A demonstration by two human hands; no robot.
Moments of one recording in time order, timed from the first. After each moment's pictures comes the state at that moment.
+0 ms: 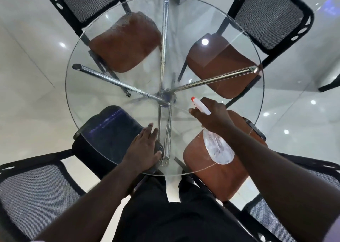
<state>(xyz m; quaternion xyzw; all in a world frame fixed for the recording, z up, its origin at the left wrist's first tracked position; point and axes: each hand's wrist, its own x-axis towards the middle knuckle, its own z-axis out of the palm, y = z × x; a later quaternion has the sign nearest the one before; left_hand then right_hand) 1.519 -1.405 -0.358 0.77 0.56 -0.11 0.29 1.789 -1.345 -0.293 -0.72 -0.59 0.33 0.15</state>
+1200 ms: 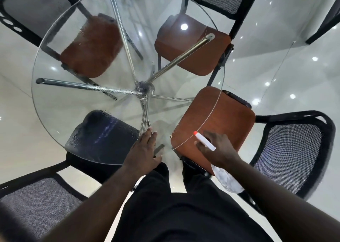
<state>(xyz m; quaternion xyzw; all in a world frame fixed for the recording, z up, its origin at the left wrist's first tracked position) 1.623 -1.480 -0.356 0.80 0.51 -0.18 0.27 1.898 -1.556 -0.361 -0.74 -0.53 0.37 0.17</state>
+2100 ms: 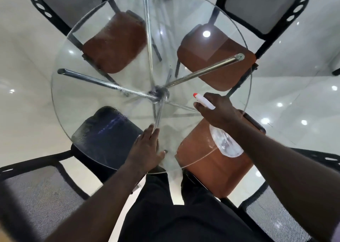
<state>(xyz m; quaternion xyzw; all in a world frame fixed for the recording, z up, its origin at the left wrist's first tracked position) 1.607 -1.423 -0.364 0.75 0.59 -0.13 0.28 1.890 -1.353 -0.319 -0.71 -0.60 0.33 0.17</state>
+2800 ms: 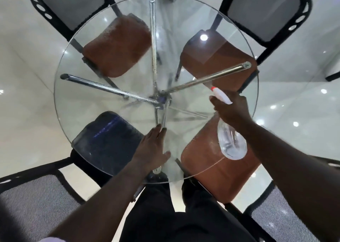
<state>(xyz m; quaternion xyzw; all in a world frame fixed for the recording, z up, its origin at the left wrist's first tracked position) 1.594 -1.383 -0.369 0.78 0.54 -0.13 0.29 1.882 -1.328 -0.304 -0.79 -0.47 0.31 0.24</state>
